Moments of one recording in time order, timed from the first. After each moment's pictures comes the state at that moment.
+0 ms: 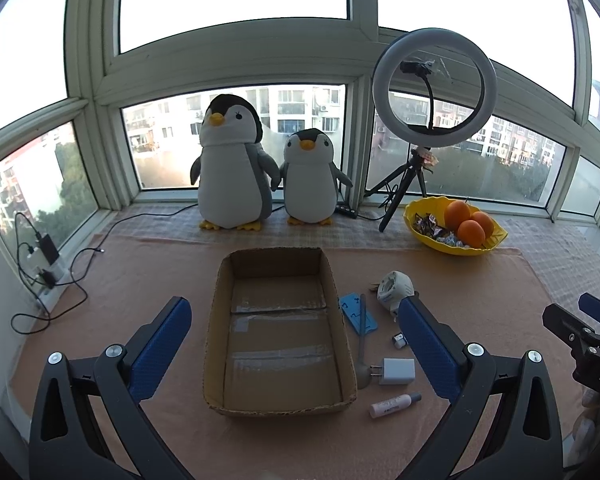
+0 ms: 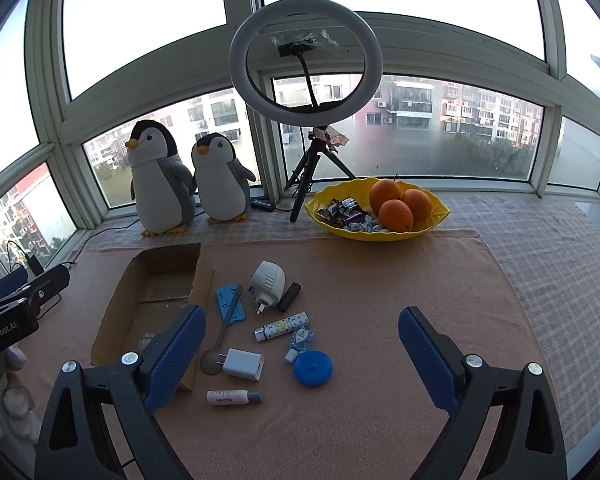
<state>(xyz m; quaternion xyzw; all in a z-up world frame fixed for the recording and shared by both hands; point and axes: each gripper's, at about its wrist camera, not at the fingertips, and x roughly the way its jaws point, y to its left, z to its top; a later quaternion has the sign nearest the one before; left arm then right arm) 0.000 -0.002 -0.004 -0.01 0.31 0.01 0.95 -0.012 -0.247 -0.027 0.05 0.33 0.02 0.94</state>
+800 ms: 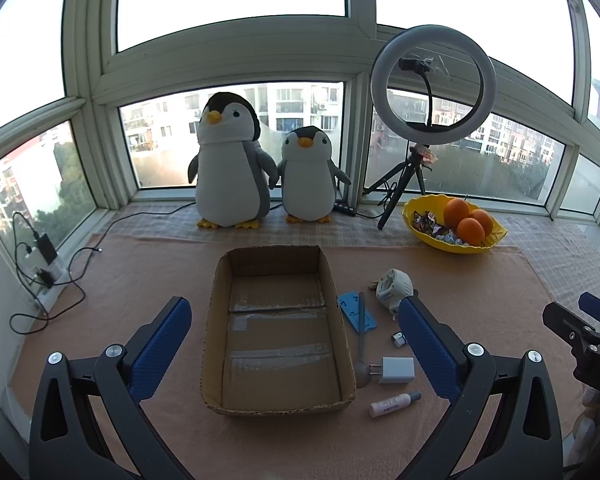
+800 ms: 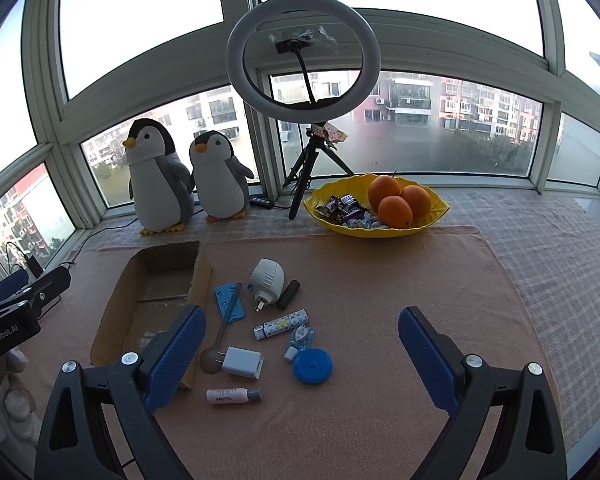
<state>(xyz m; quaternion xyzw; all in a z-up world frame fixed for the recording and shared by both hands) 0.002 -0.005 -0.005 0.00 0.31 0.01 0.95 -0.011 -0.249 -0.025 0.05 0.34 0.02 0.94</state>
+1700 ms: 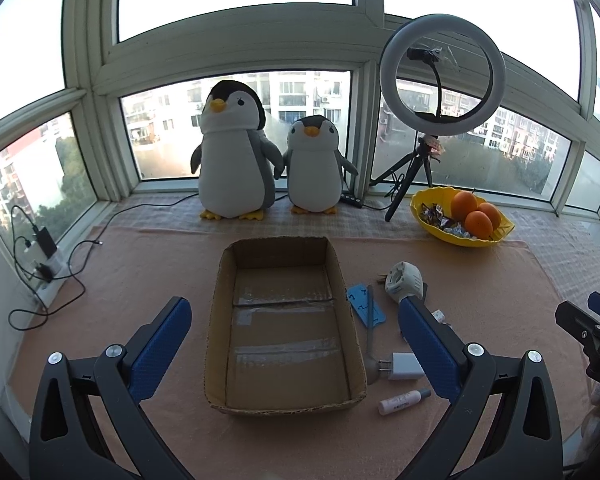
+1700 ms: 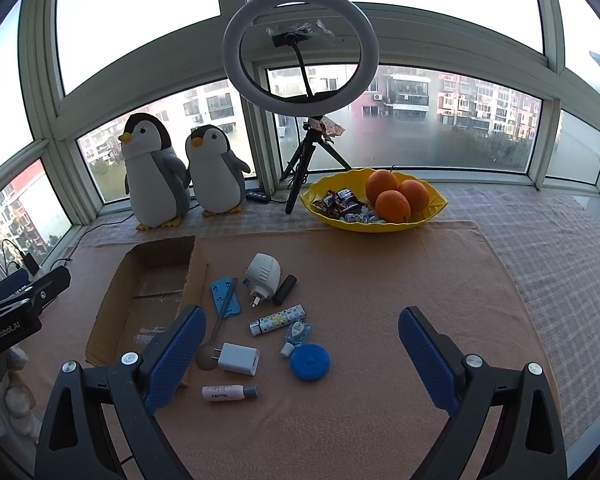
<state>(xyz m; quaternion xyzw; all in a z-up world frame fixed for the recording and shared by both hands) 0.011 0.005 -0.018 -0.01 0.33 0.02 0.94 -0.007 -0.250 -0.032 0.05 0.35 0.02 0.94</state>
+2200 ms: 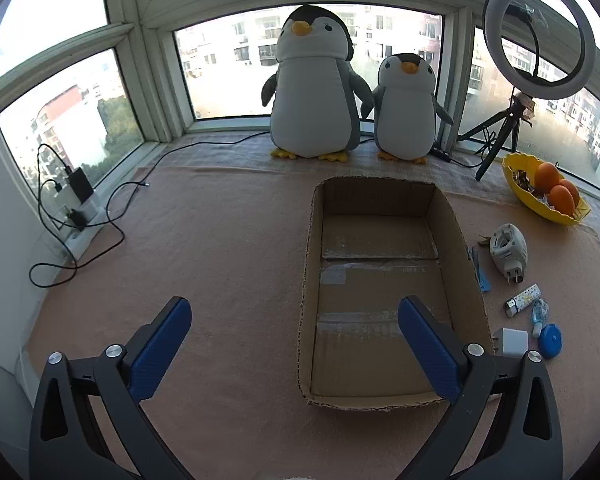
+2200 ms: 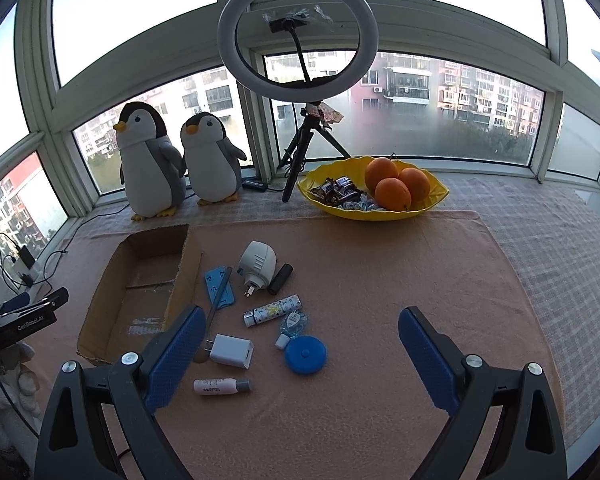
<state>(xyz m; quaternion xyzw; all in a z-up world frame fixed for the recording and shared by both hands) 0.042 0.083 -0.088 -0.01 0.41 0.12 0.91 -0.001 -0.253 -0.047 0.04 0.36 0.01 0.93</state>
